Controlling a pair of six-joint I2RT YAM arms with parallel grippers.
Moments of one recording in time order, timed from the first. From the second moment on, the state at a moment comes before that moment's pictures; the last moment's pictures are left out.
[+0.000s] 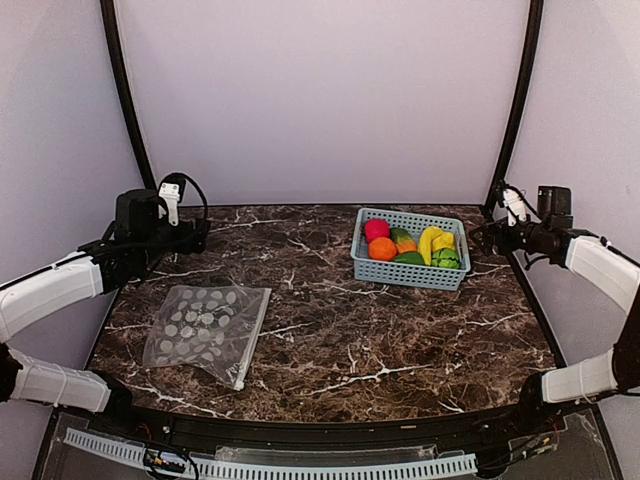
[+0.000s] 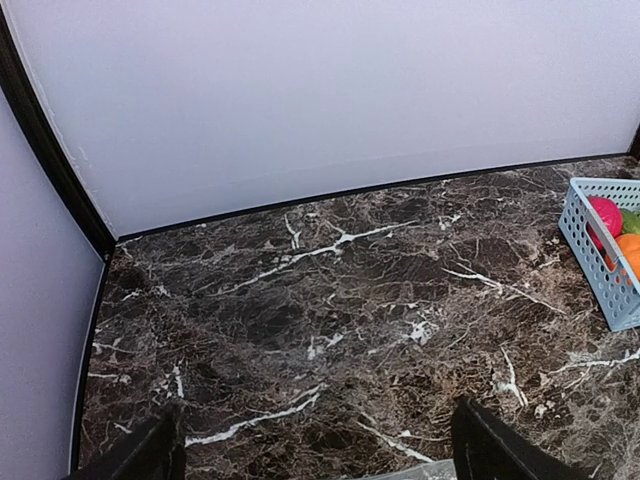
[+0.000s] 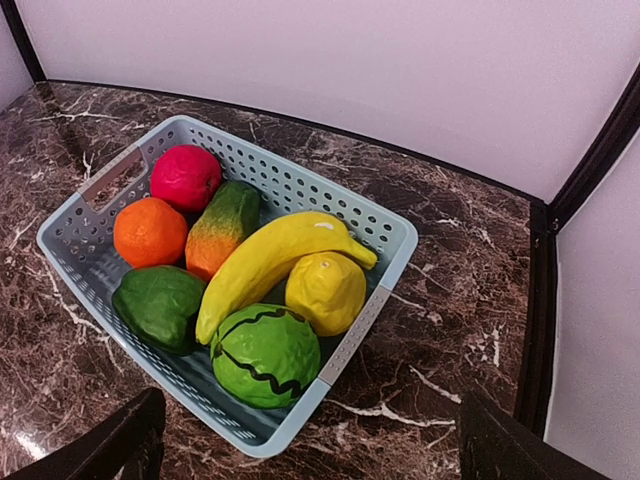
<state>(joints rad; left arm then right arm) -0.40 1.14 0.80 -0.04 -0.27 -0.04 -0.07 1.21 0.85 -0.21 -0.42 -0.28</state>
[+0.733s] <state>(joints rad) -0.40 1.17 0.80 -0.05 -0.08 -0.13 0.21 1.63 1.18 -0.52 -0.42 -0.76</state>
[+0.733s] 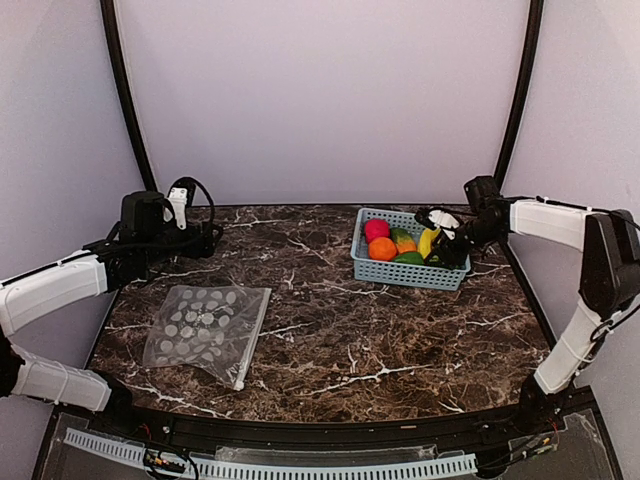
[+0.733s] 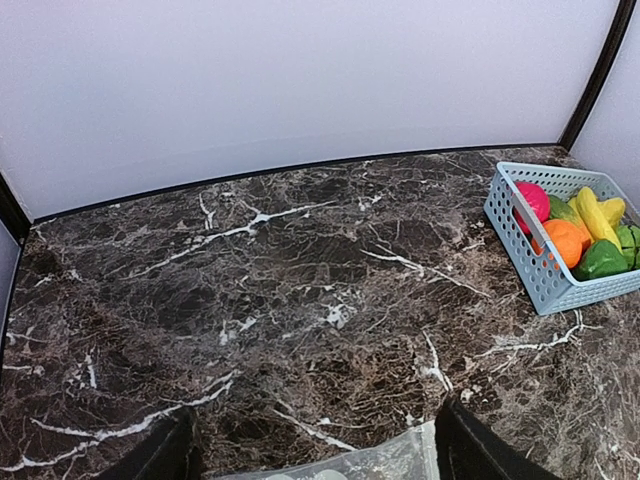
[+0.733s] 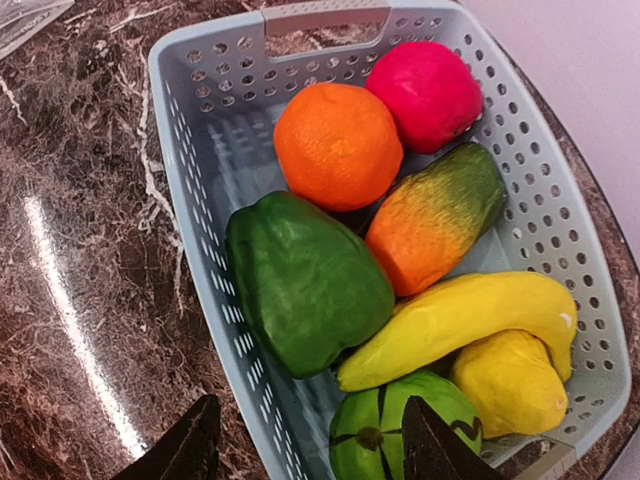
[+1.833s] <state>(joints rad) -0.41 1.19 0.80 -0.06 0.00 -0.17 0.35 1.65 1.31 -0.88 -0.44 -0.68</state>
